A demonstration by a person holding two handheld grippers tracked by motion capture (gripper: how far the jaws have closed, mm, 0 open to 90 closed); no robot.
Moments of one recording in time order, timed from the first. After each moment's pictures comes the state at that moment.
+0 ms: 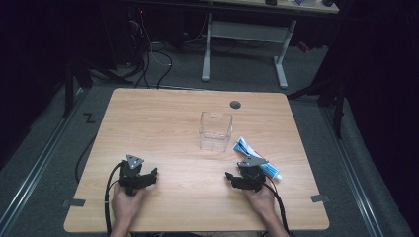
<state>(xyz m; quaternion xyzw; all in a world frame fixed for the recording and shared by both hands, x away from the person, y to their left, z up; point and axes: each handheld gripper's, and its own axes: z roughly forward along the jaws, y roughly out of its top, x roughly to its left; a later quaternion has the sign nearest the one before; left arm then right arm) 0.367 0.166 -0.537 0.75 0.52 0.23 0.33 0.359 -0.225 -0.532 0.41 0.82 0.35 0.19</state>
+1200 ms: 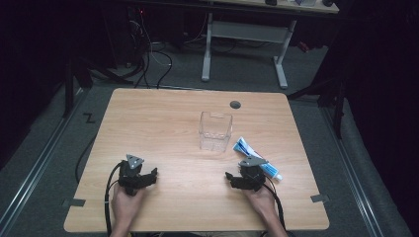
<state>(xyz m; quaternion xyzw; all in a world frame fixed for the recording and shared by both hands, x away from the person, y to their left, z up) 0.367 0.166 -0.537 0.75 0.52 0.23 0.33 0.358 -0.224 -0.532 0.44 0.81 0.34 0.19</state>
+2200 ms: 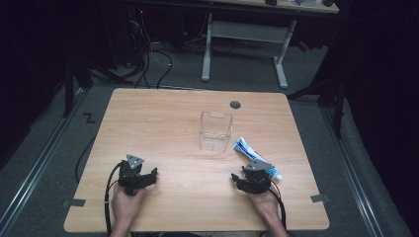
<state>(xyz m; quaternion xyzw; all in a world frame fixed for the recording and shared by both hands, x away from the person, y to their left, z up) 0.367 0.166 -0.537 0.75 0.52 0.23 0.33 0.343 -0.236 -0.531 0.44 0.81 0.34 0.20</state>
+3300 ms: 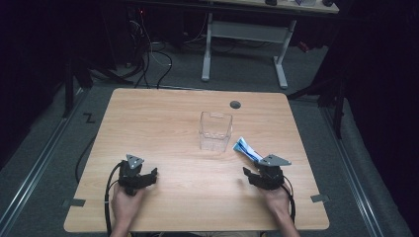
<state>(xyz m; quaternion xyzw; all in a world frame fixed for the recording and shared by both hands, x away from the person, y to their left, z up) 0.367 0.167 -0.536 0.75 0.52 0.22 0.33 0.342 -0.269 -0.506 0.46 0.78 0.36 0.22</state>
